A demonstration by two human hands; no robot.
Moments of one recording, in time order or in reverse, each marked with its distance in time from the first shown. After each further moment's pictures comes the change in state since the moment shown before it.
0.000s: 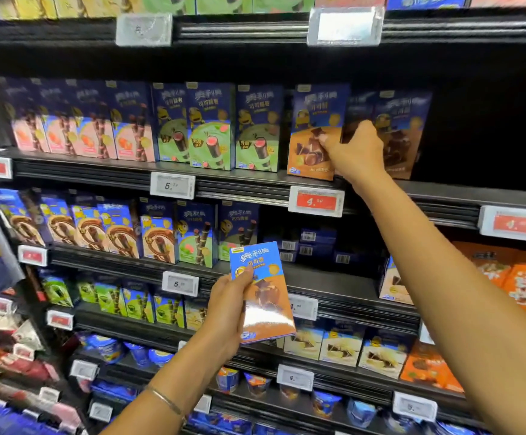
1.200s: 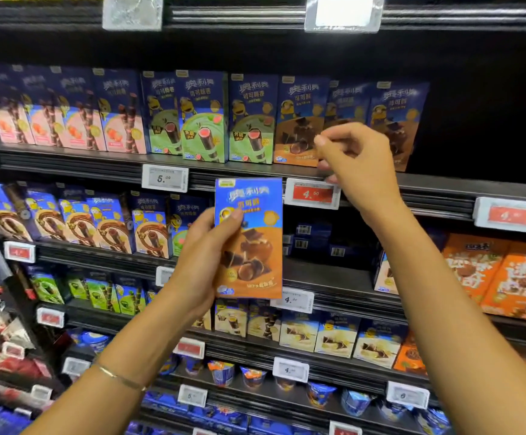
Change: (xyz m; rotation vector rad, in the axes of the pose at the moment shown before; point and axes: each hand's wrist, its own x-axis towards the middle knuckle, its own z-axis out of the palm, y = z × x) left_hand -0.031 0.075 0.008 0.047 -0.194 0.388; right_hand -0.068 -0.002 -0.024 0.195 -0.090 -0.222
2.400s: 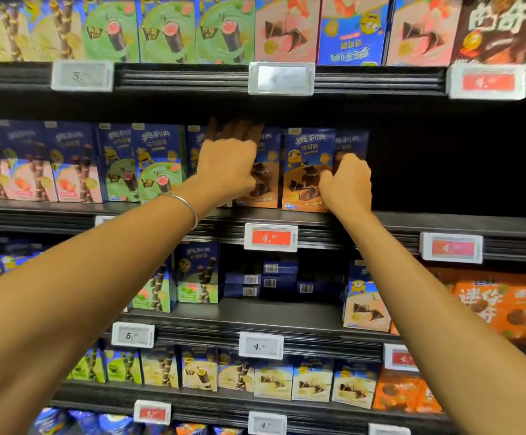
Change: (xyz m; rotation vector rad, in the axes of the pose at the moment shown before) left_hand 0.175 0.092 0.119 1.895 0.042 0.852; right_hand 0.074 0.040 -0.031 -0.536 0.288 0.188
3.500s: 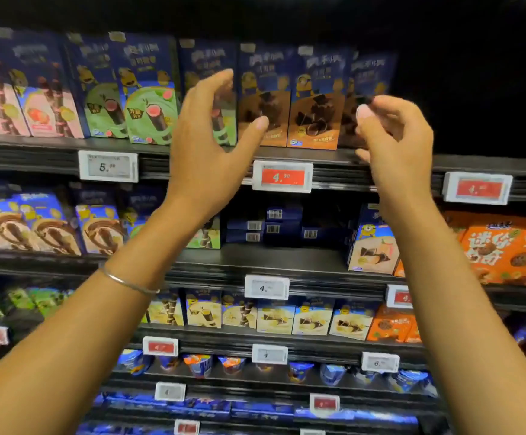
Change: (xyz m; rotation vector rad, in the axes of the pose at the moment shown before) left_hand -0.133 0.012 -0.011 -1.033 0.359 -0.192; right_hand -0.086 0.008 -0.042 0.614 -0.017 0.043
